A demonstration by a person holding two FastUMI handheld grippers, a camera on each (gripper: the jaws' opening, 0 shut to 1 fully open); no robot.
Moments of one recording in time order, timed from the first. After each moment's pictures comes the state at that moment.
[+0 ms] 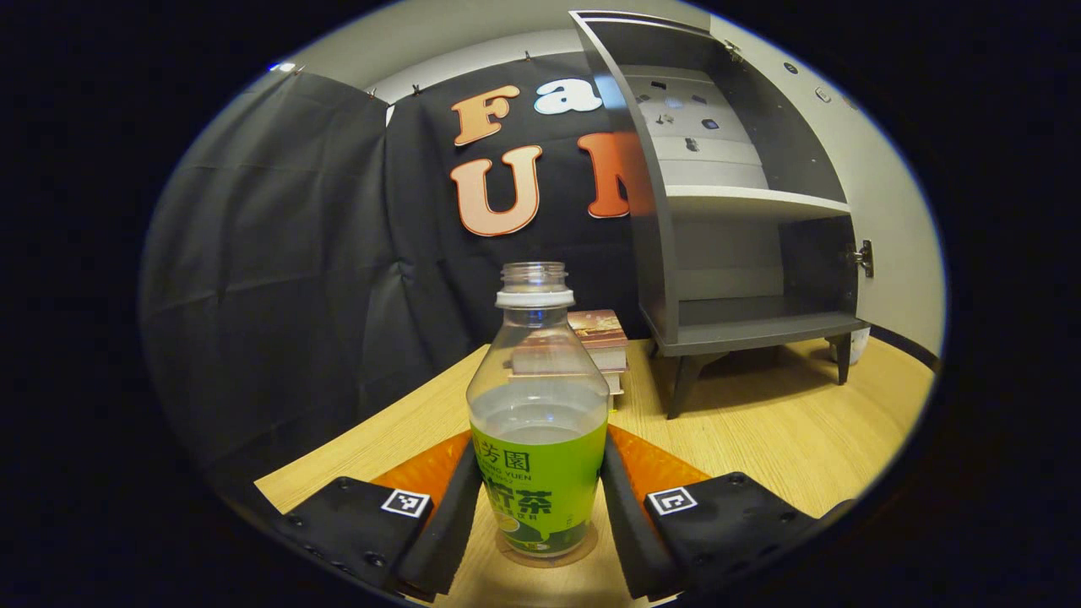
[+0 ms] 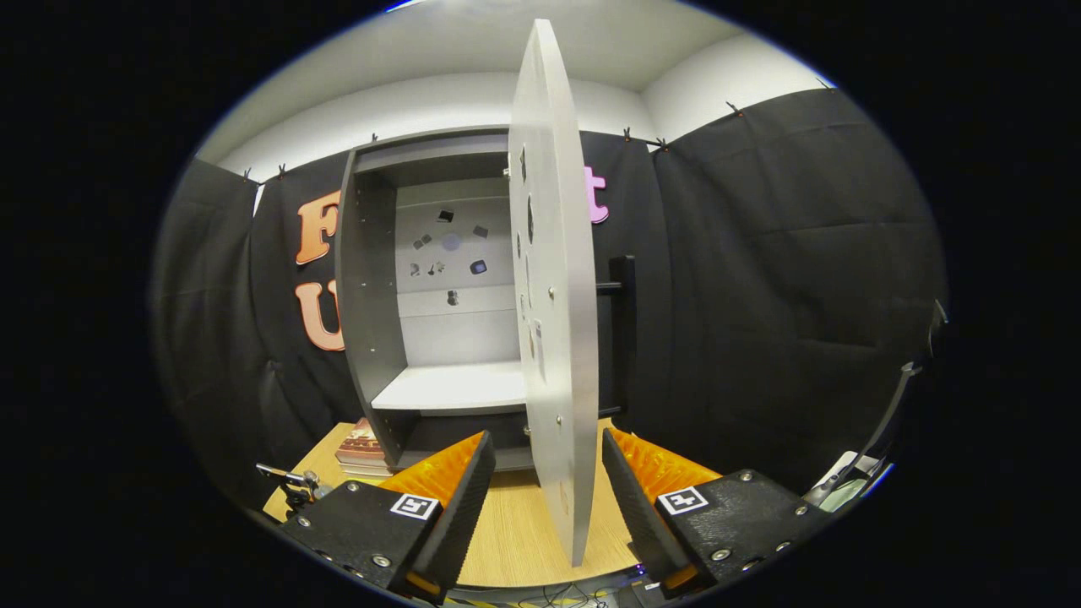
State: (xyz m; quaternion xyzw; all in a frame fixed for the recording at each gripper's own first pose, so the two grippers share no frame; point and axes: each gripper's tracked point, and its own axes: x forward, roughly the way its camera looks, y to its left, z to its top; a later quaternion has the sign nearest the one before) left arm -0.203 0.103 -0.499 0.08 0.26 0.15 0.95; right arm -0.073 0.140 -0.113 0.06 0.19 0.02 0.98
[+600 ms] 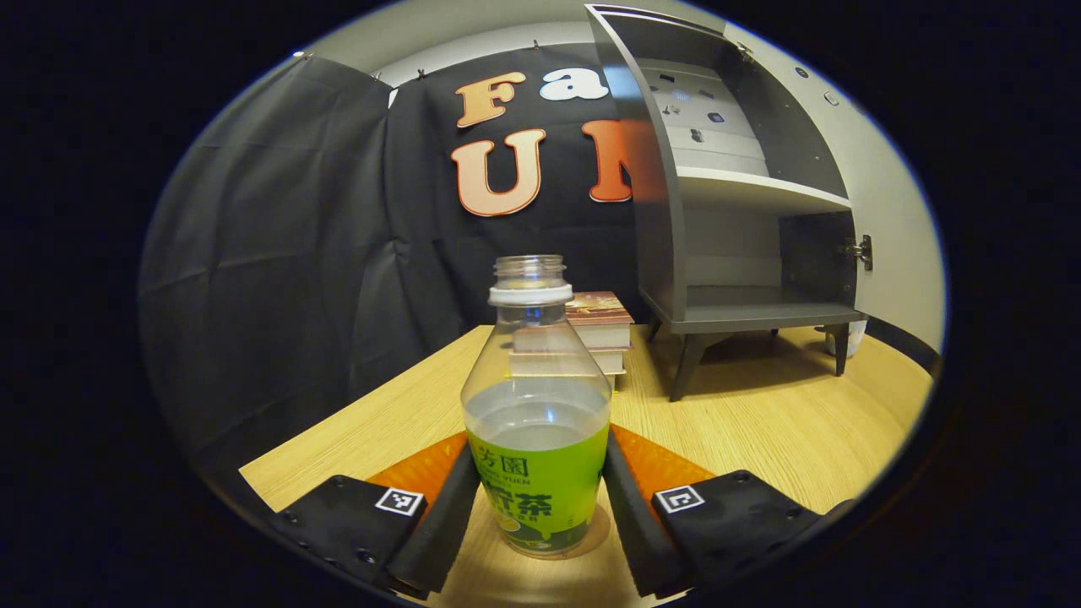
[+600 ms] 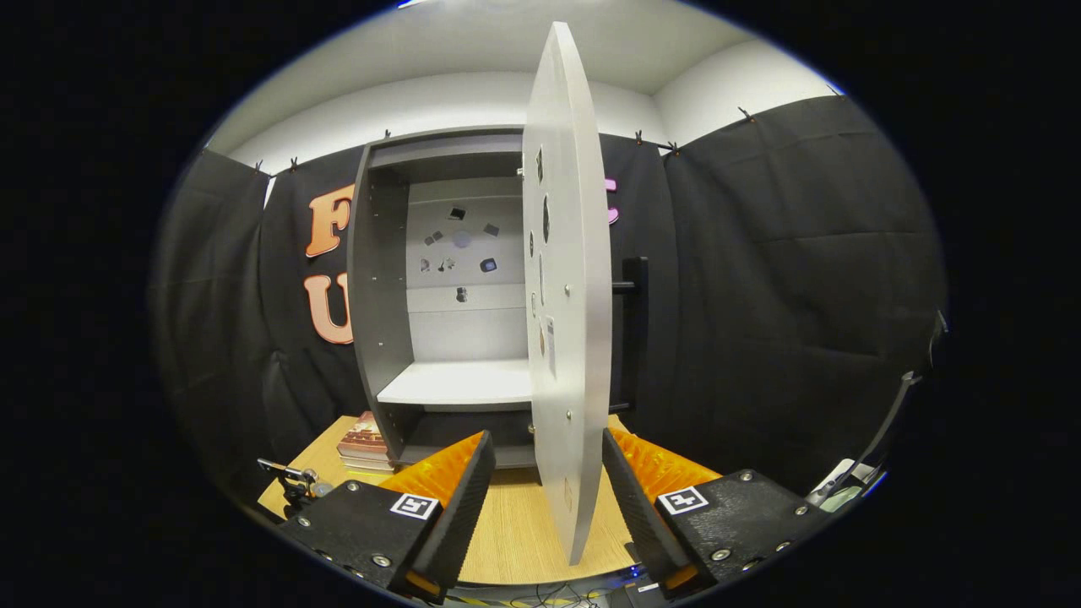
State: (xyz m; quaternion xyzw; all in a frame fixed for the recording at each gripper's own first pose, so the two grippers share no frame) left arm -0.217 0.115 -0.520 0.06 0.28 0.14 0.95; right arm -0.078 0.142 -0.112 0.06 0.19 0.03 0.98
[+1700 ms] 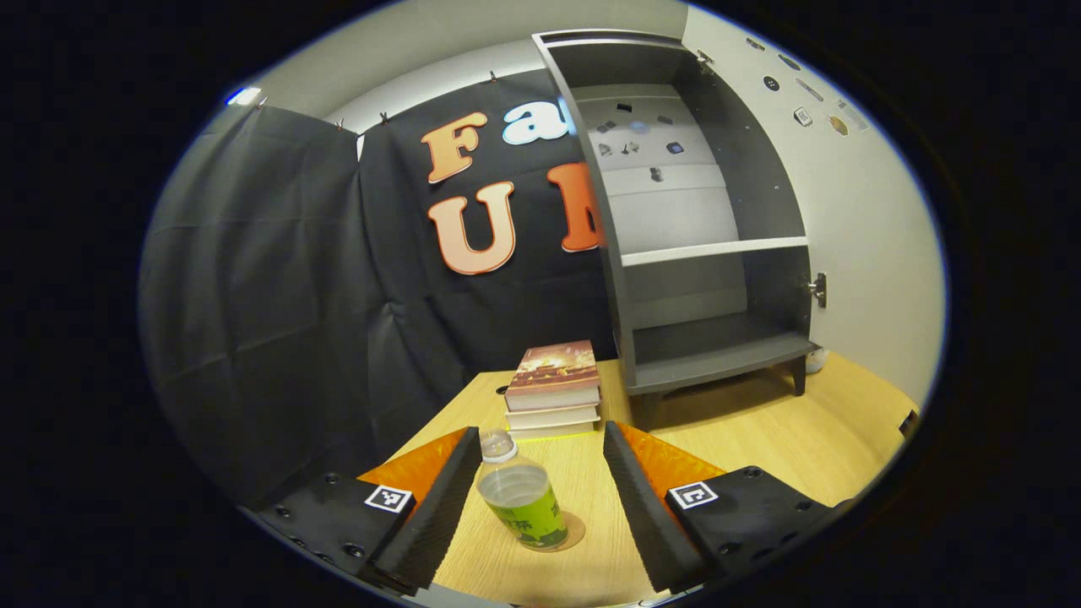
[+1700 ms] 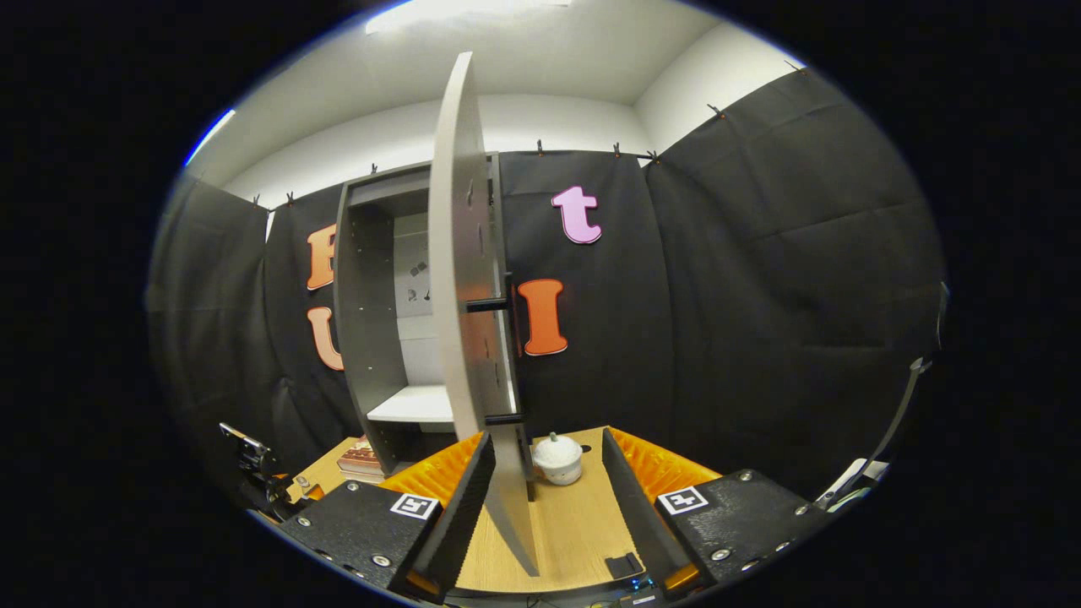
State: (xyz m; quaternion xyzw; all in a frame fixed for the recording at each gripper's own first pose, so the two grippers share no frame) left arm -0.206 0.052 -0.374 0.12 0.25 0.11 0.95; right arm -0.077 0.037 -0.116 0.10 0.14 0.04 0.99
